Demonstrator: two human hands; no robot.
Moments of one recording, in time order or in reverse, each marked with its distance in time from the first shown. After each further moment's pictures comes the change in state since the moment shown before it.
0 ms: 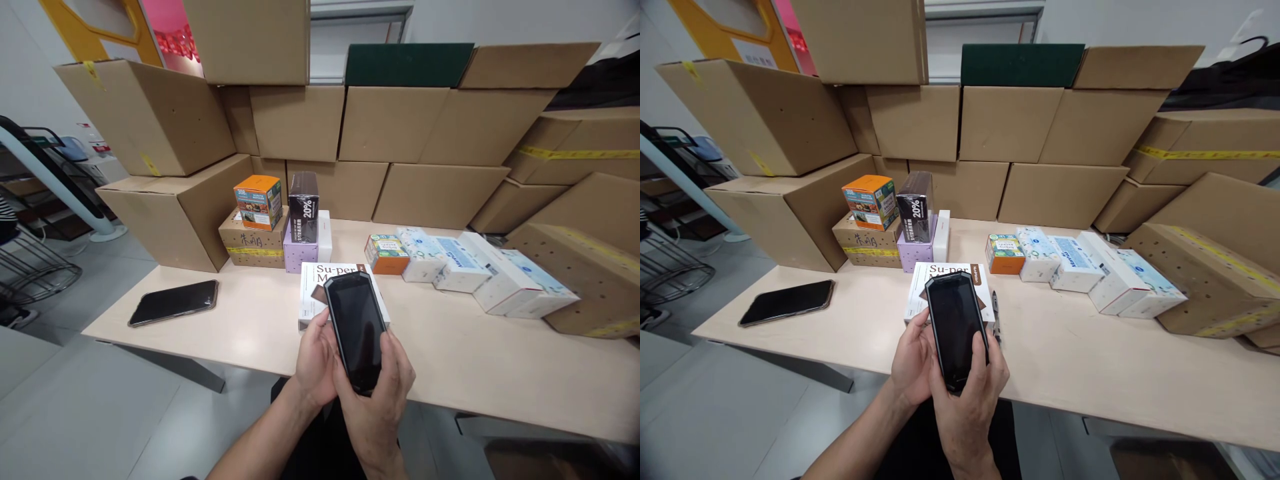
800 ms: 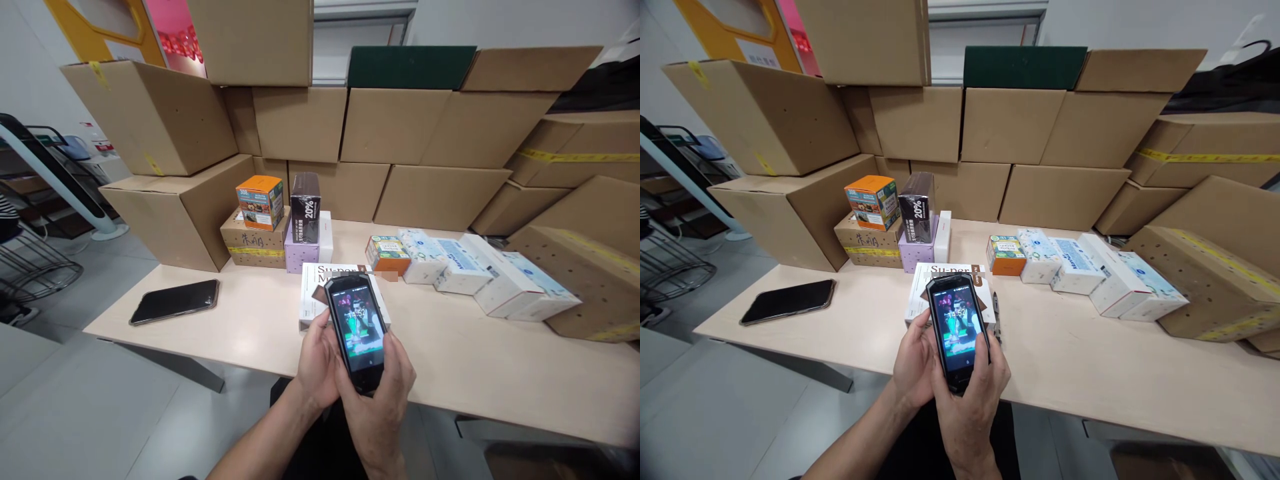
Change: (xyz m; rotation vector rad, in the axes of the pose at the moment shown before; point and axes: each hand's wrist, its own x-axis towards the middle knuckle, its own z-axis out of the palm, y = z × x) left_hand 0.001 -0.003 0.003 -0.022 0.059 0.031; right_hand 0.001 0.003 -0.002 0.039 -0.021 0.009
